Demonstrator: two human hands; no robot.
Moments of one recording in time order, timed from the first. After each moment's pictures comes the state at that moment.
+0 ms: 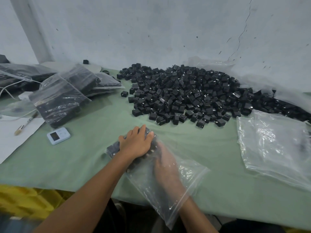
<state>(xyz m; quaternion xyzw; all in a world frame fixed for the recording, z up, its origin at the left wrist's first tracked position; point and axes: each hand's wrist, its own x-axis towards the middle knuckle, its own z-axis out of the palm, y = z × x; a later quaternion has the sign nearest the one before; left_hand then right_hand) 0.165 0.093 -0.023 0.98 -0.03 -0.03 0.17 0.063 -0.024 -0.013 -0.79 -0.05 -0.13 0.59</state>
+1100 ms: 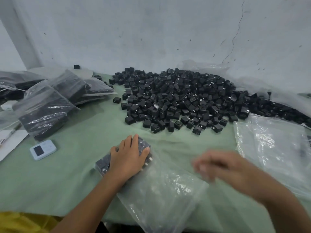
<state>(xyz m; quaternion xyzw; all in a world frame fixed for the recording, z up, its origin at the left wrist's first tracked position) 0.158 0.093 -0.036 0.99 -0.06 0.05 0.13 0.040 -0.192 0.078 -0.89 -0.23 0.06 0.40</state>
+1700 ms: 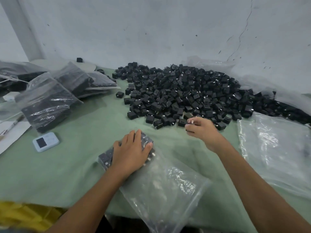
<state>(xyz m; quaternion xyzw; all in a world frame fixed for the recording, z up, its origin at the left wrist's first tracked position) 0.161 0.094 -0.038 0.99 -0.06 0.05 0.13 0.194 -0.172 0.023 -0.79 0.07 0.00 0.61</state>
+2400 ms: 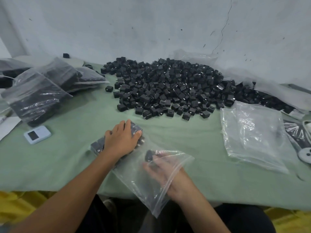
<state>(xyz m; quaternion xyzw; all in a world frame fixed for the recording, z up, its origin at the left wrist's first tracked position) 0.160 0.092 -0.030 0.99 -0.05 0.03 0.12 0.022 -0.069 -0.007 -0.46 0.15 0.13 0.86</state>
